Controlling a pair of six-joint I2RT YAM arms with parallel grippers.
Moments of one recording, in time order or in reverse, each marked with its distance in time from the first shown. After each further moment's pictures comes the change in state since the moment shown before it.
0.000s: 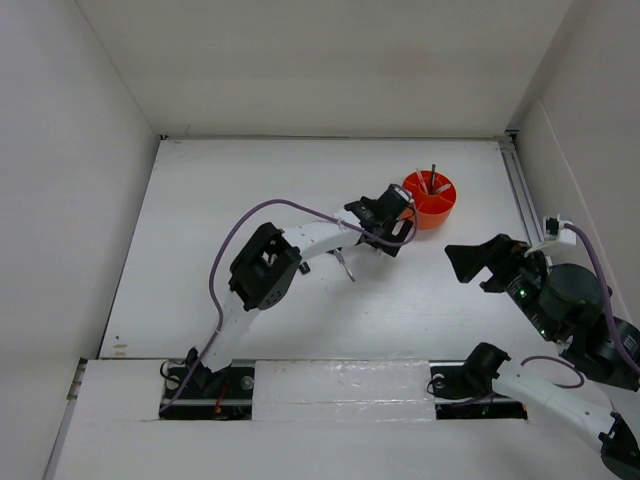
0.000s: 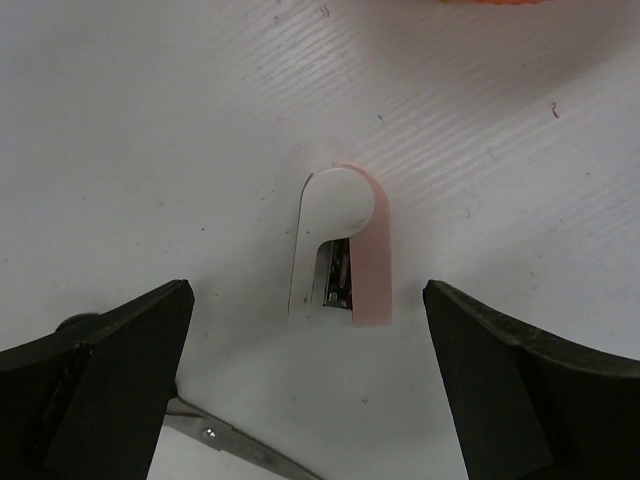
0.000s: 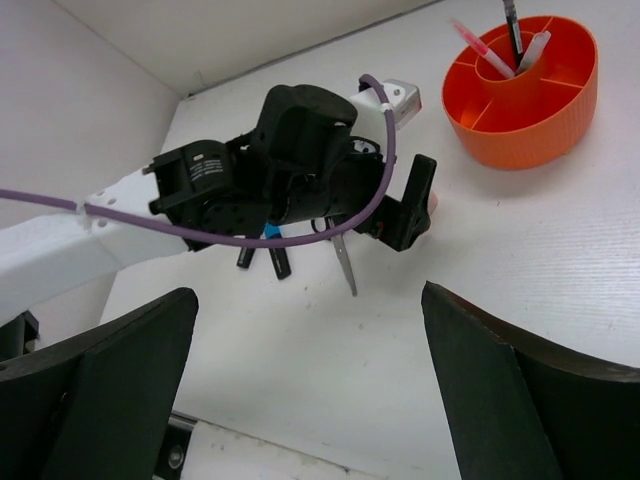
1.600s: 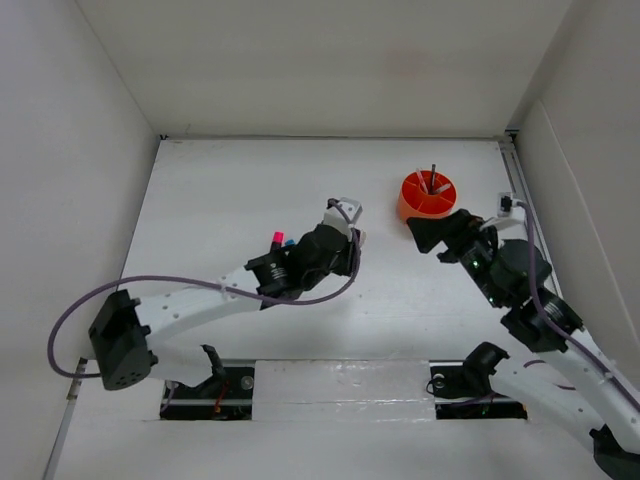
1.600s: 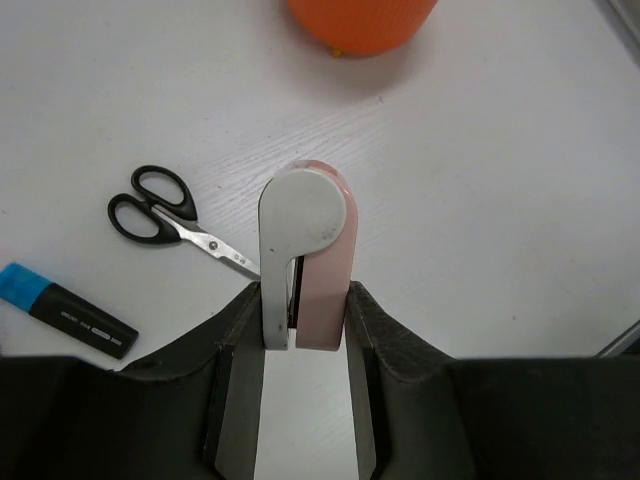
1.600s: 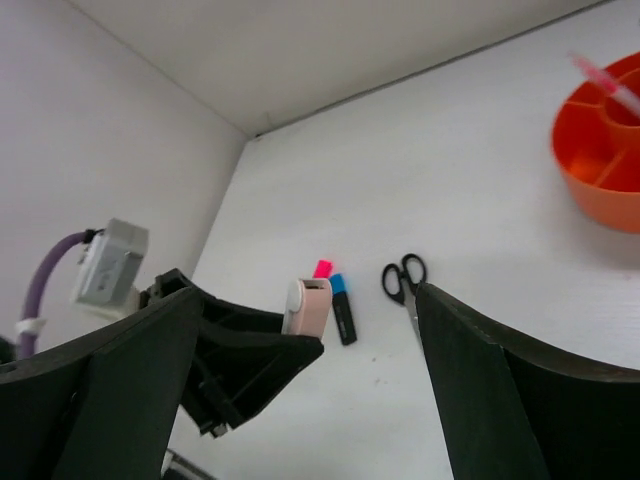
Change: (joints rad) left arm -0.148 -0.858 -0.772 0.340 -0.119 -0.136; right arm -0.090 0.085 -0.236 0.465 -0.112 0.024
